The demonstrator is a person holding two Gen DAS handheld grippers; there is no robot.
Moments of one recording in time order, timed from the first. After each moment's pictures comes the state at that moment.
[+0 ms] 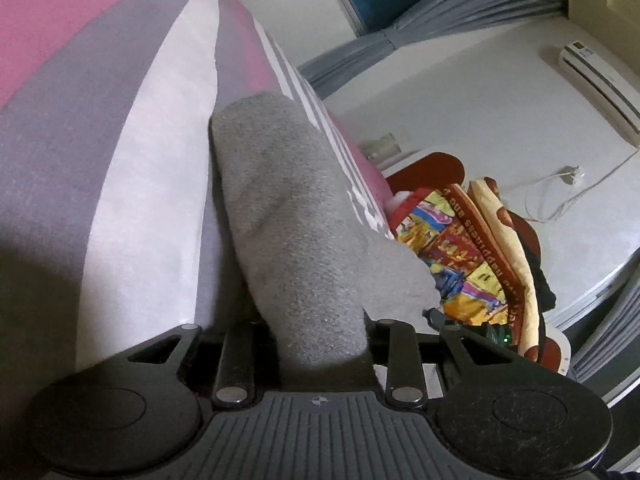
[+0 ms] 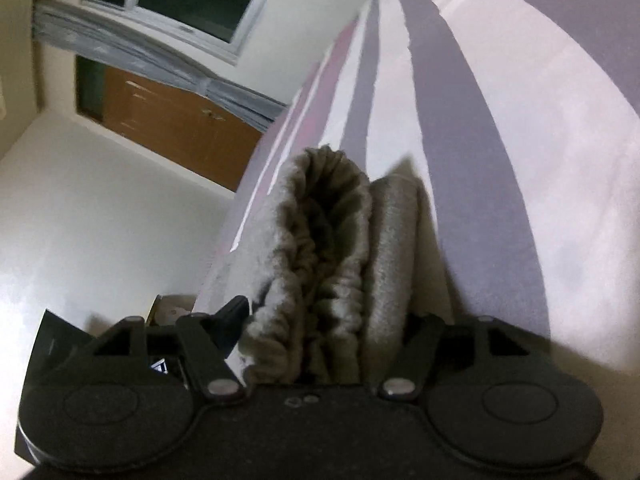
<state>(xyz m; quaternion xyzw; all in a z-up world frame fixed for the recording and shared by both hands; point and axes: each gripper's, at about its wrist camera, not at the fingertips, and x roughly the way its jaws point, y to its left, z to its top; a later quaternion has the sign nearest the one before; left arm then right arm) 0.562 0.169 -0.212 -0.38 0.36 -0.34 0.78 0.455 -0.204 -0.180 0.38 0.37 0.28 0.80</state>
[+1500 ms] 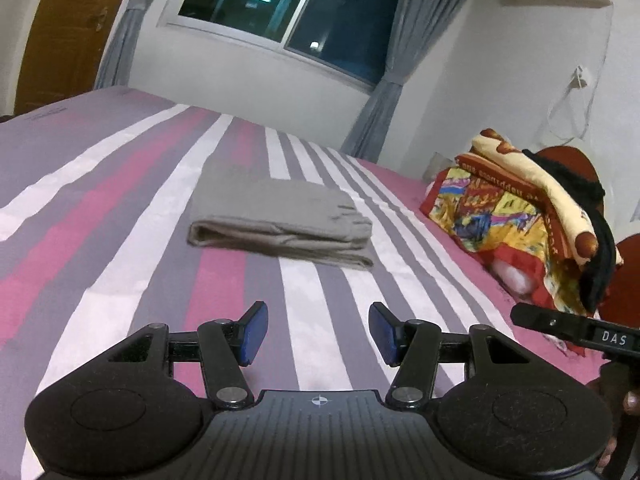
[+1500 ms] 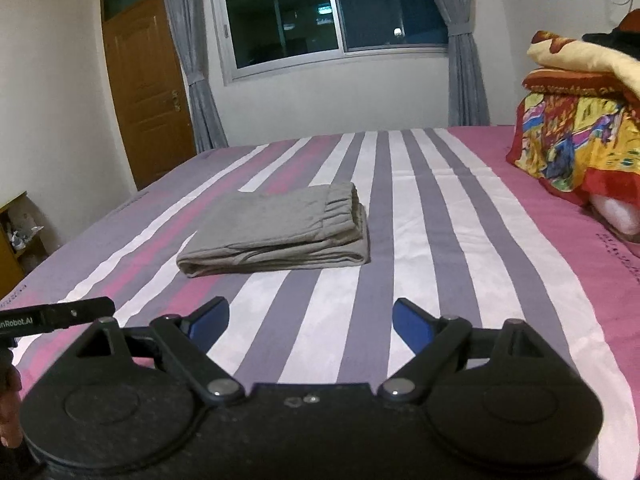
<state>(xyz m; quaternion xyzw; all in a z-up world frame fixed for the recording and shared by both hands) 0.126 0.083 -0.051 -0.16 0.25 -0.15 0.94 0.043 -0.138 -0.026 0.03 0.26 0.08 0.96</state>
